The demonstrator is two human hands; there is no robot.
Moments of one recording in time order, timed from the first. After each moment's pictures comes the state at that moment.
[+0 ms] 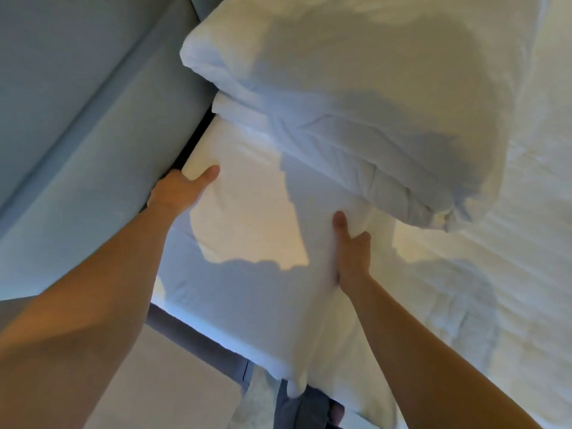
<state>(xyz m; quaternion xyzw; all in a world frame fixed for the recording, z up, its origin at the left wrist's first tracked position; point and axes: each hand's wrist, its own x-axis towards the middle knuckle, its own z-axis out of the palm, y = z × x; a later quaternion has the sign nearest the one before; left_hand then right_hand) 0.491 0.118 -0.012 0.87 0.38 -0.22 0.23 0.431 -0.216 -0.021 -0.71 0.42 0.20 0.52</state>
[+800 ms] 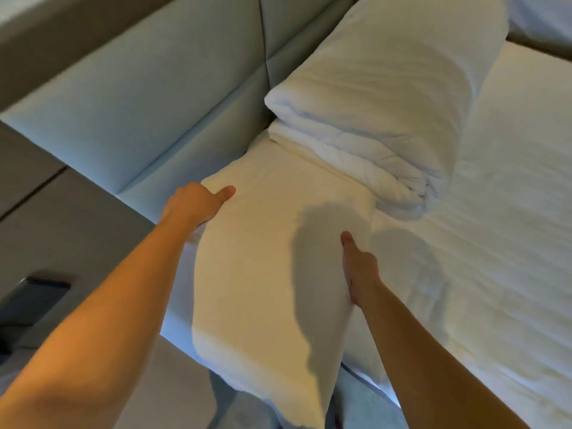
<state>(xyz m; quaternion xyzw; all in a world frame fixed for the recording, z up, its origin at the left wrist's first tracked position) 0.298 0.097 0.161 0.92 0.31 -0.15 0.19 0.274 -0.230 0.117 -0.68 0.37 0.25 0.58</state>
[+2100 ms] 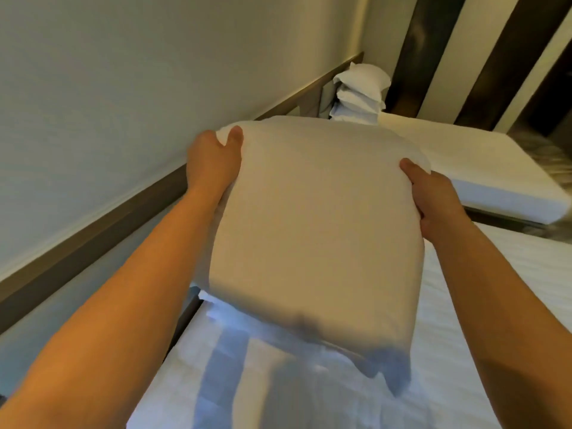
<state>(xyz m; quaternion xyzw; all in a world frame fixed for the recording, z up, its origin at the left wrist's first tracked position) 0.512 -0.046 0.533 0.83 0.10 0.27 0.48 0.462 -0.371 0.539 -0.71 0.17 -0.11 0.68</state>
